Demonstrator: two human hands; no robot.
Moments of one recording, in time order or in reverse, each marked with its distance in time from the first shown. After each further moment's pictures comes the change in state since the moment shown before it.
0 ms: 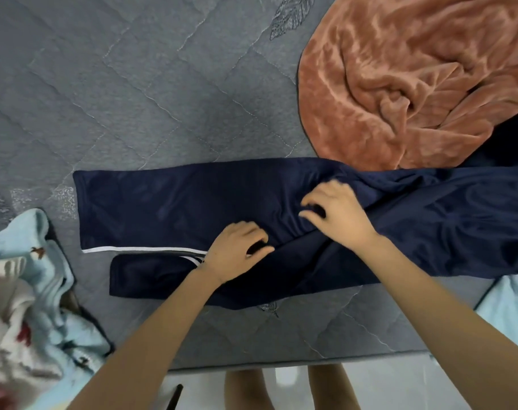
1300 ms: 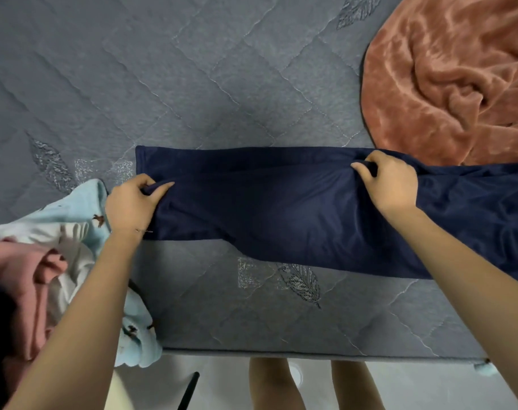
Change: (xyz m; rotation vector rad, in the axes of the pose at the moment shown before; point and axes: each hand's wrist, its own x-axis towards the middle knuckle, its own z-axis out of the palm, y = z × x) left_hand -0.112 -0.153 -0.133 0.131 0.537 -0.821; right_hand 0.044 -0.023 0.015 -0.083 0.198 0.410
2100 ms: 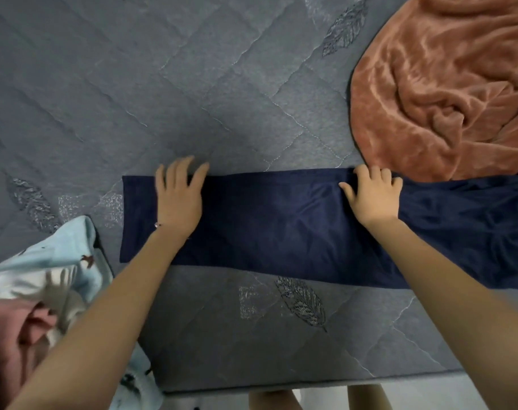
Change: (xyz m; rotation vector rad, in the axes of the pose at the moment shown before) left_hand 0.037 0.062 0.054 0.301 0.034 0.569; right_hand 0.013 -0.011 0.023 -0.342 -0.121 0.114
